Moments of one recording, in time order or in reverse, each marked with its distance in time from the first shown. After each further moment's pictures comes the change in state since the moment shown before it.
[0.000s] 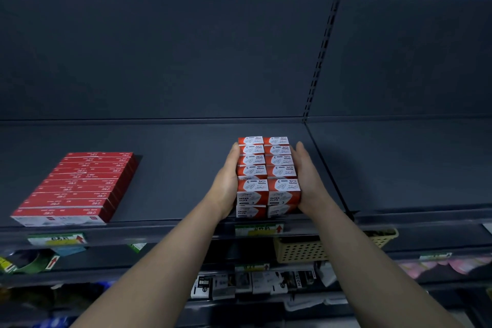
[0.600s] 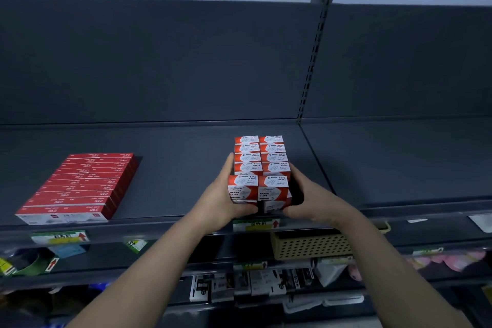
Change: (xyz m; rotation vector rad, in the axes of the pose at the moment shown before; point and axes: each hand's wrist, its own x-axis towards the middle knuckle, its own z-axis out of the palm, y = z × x) left_hand -0.034 -0.017 -0.027 0.732 -0.128 0.352; right_hand -0.046 -0.005 -0.039 -0.860 -0.274 -0.114
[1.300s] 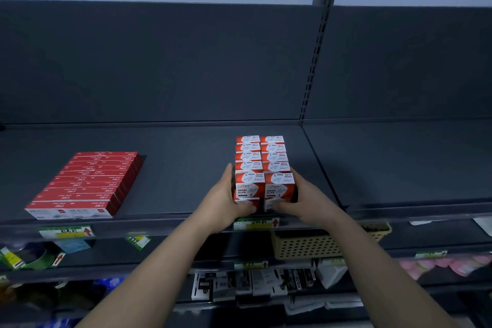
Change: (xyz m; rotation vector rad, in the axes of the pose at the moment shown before) left_hand -0.001 -0.002 0.008 0.059 0.036 -0.106; right_hand 0.002 0.004 0.014 -0.125 0.164 -0.003
